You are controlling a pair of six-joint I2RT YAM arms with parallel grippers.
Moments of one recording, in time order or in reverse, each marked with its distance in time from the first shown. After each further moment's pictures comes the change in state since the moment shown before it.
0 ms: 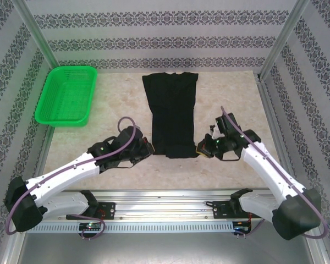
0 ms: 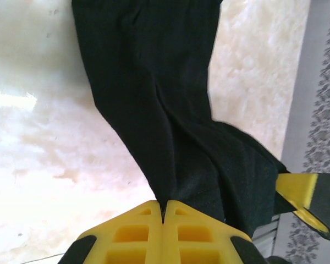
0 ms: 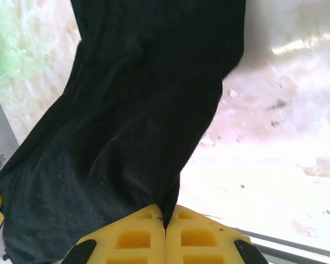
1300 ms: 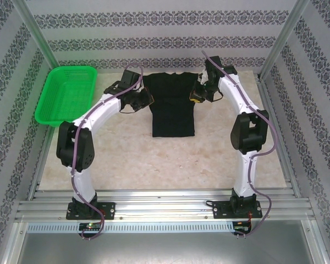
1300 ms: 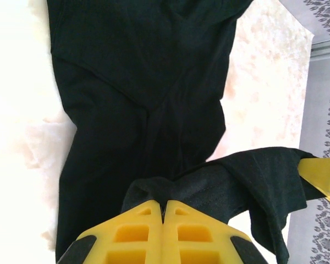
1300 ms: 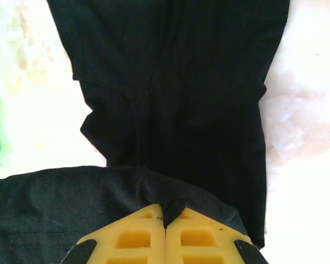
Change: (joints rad) left arm 0.457 0.791 0.755 -0.050 0.275 0.426; right arm -0.156 1.025 1.175 -0.254 0.062 -0.323
